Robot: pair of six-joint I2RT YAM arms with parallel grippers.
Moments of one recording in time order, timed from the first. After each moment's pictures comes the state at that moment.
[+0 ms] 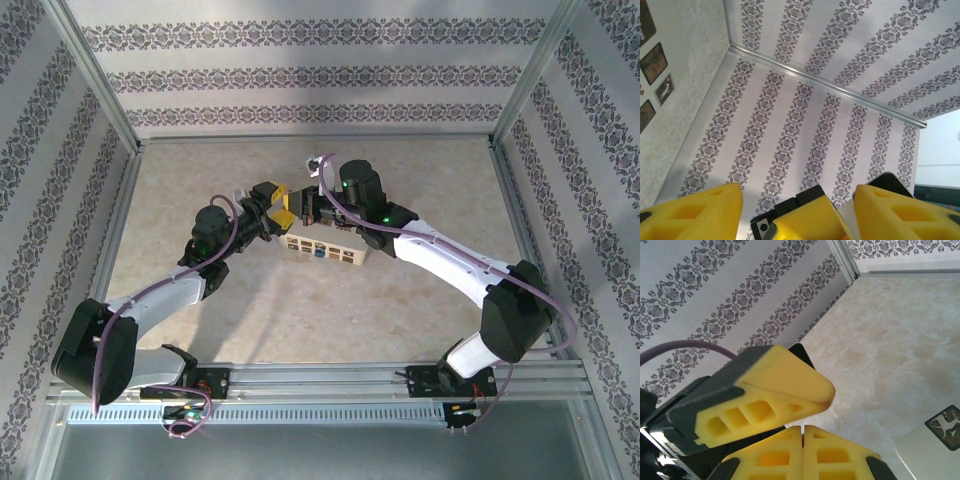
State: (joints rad) left arm -0.41 1.29 0.61 0.70 0.37 -1.95; right arm 0.69 1.54 1.20 0.05 -0.44 0.50
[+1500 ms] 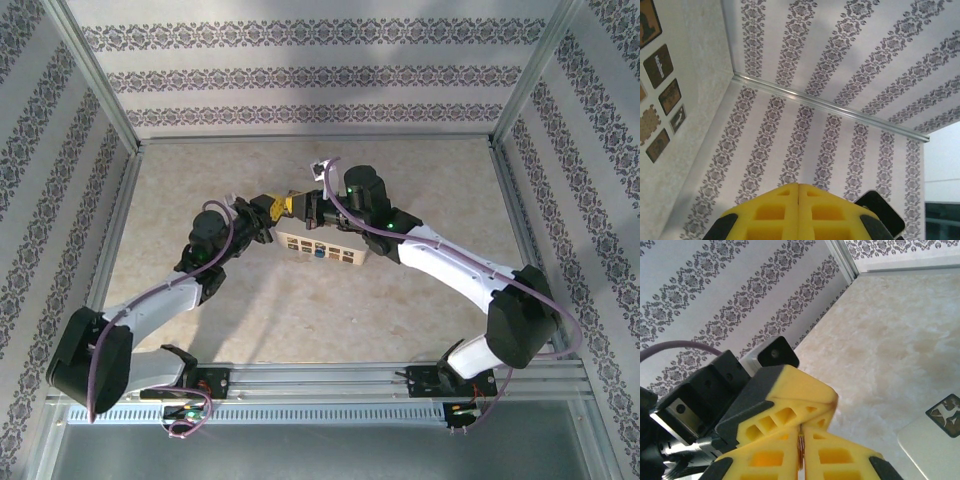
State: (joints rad) left arm -0.41 1.19 0.59 0.59 0.26 -1.83; right arm 0.69 1.48 1.12 0.09 -0.43 0.54
